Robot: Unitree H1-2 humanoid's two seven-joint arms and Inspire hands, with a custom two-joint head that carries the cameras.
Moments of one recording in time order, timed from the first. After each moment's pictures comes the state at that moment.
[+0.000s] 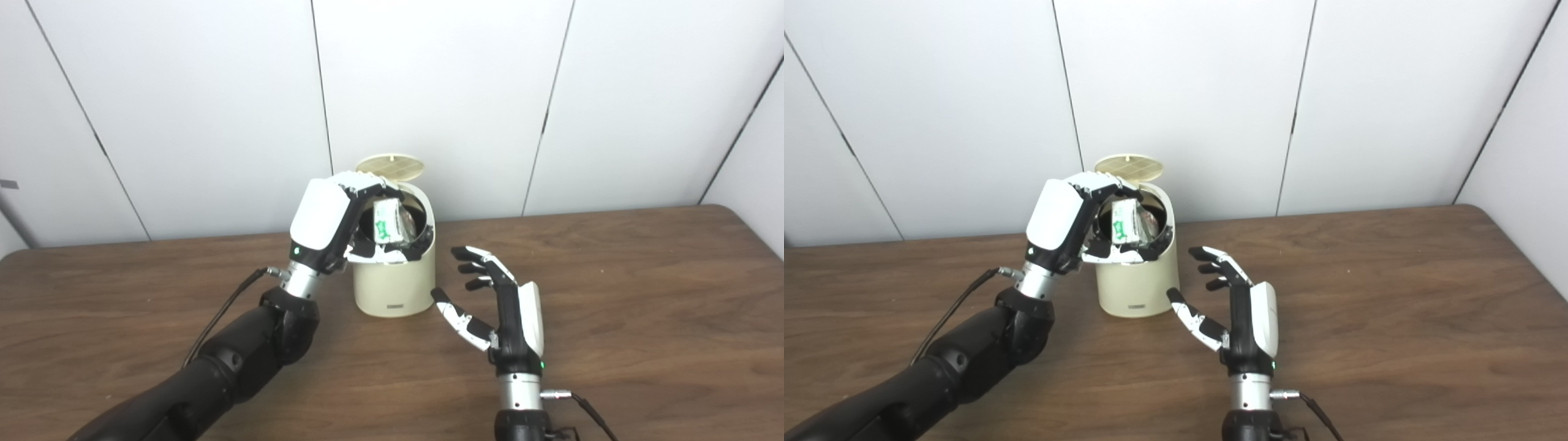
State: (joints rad) left arm -0.91 0.24 -0.94 0.87 0.47 -0.46 0.97; right arm -0.16 0.06 0.16 0.11 -0.57 -0.19 -0.51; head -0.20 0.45
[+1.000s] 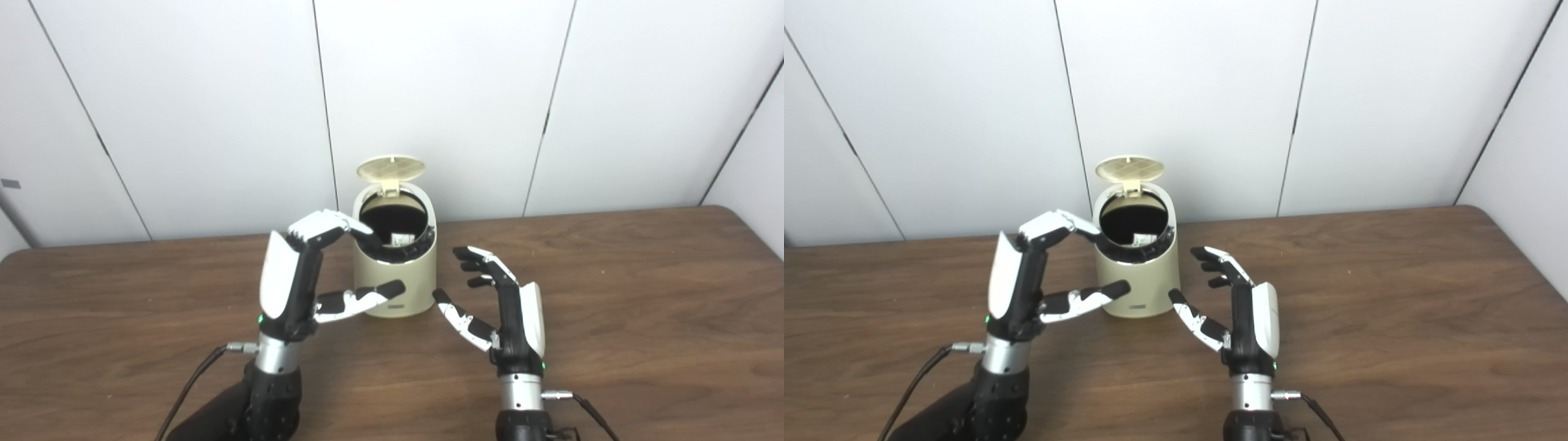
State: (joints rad) left arm -0.54 0.39 -0.82 0.19 0.39 -0.46 1.03; right arm -0.15 0.06 0.14 0.09 -0.56 -0.19 -0.51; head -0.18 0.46
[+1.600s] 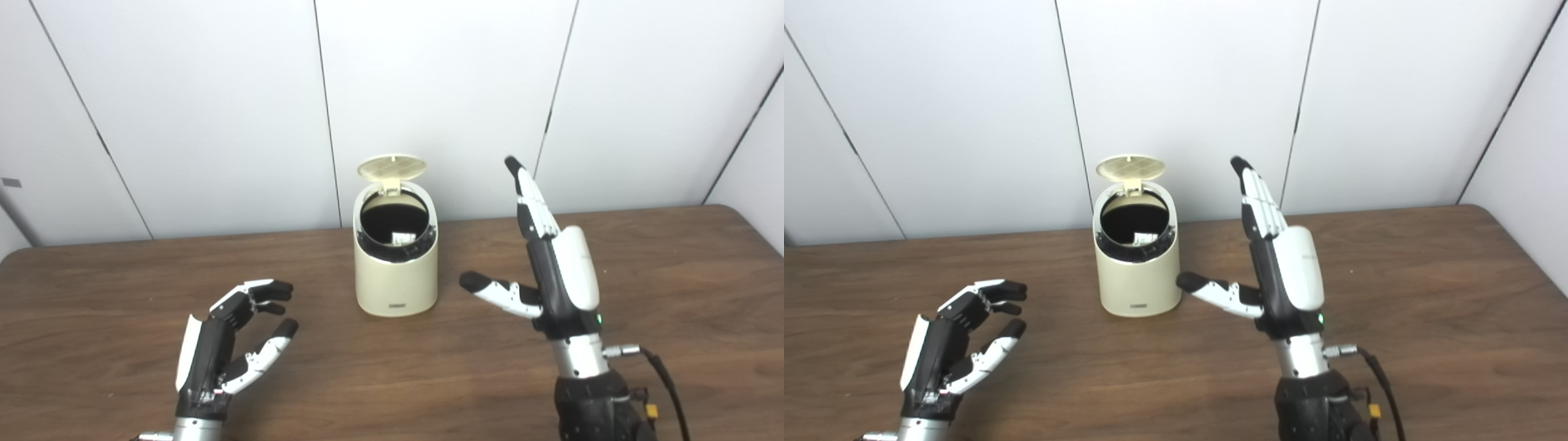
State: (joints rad) left arm -0.12 0.36 -0.35 0.01 -0.12 -0.45 0.30; right arm -0.24 -0.12 0.12 -0.38 -0.73 -0.03 -0.17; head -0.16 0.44
